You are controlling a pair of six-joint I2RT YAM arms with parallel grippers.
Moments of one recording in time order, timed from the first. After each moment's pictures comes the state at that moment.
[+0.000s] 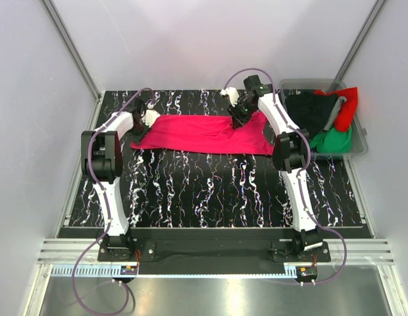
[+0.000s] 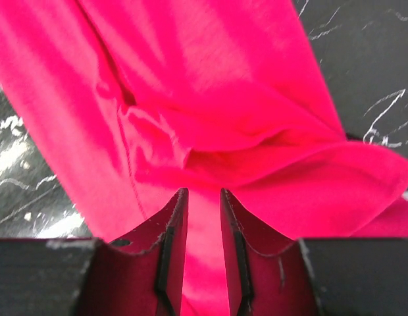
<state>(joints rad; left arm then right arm) -0.01 2.13 1.61 -0.66 -0.05 0.65 0.27 2.59 2.51 -1.08 -0.49 -0.62</state>
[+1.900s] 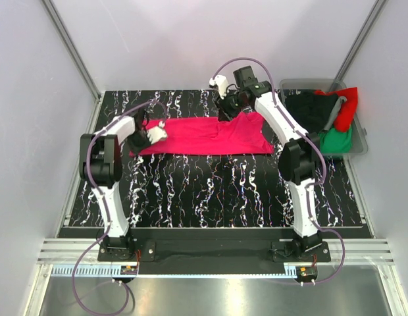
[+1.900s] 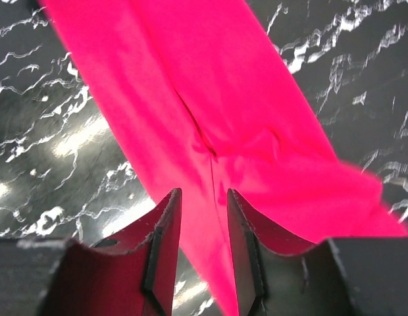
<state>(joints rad) -0.04 2.08 1.54 -0.83 0.00 1.03 0.39 2.27 2.25 -0.86 -0.48 -0.48</state>
